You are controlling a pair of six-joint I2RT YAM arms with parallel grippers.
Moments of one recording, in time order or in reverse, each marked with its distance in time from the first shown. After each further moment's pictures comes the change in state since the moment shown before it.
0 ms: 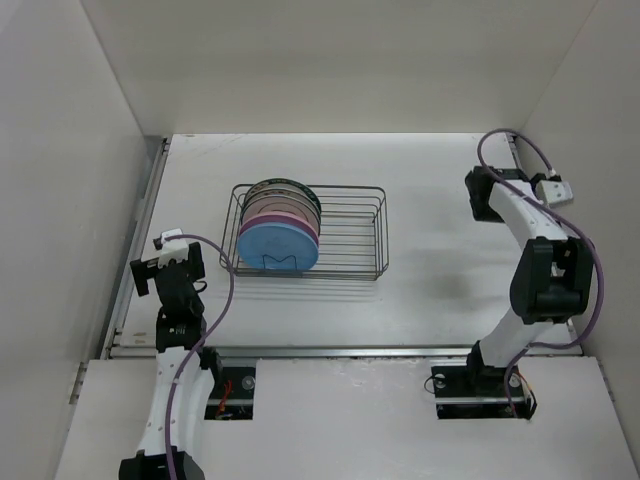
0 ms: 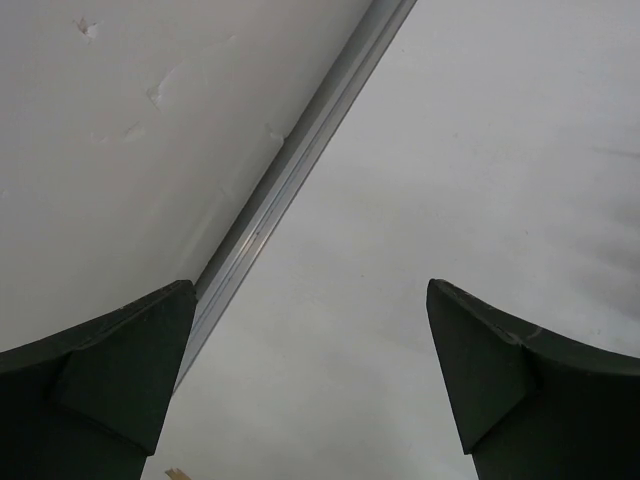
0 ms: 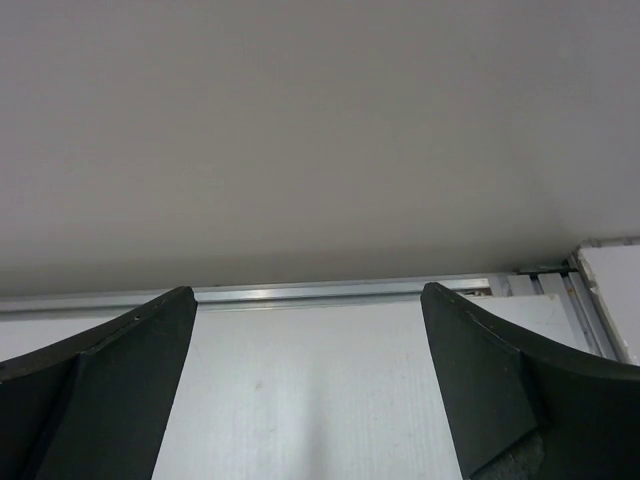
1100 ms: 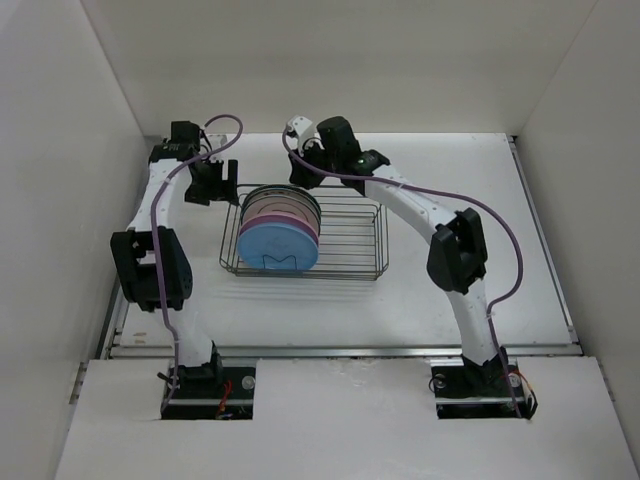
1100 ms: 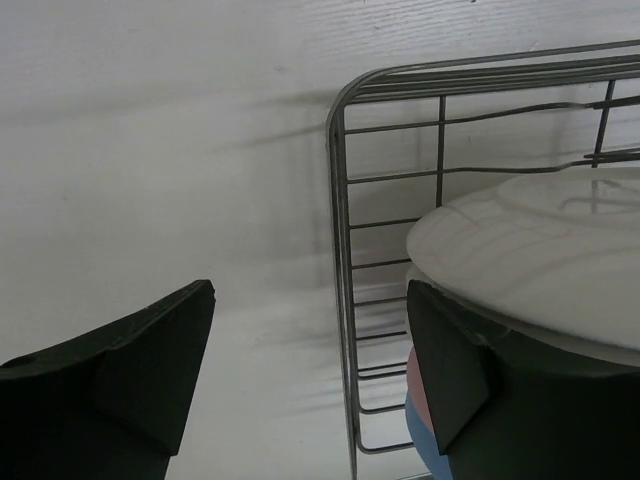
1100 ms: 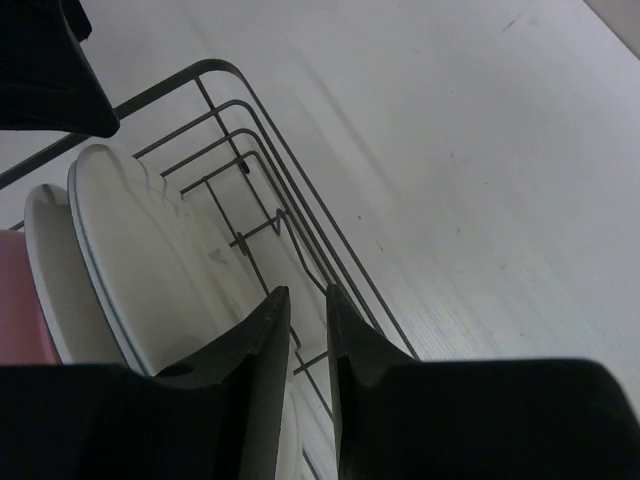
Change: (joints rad) left arm -0.058 1.327 1.452 -1.016 0.682 -0.092; right arm 0.679 0.512 0.813 0.946 -1.801 -1.916
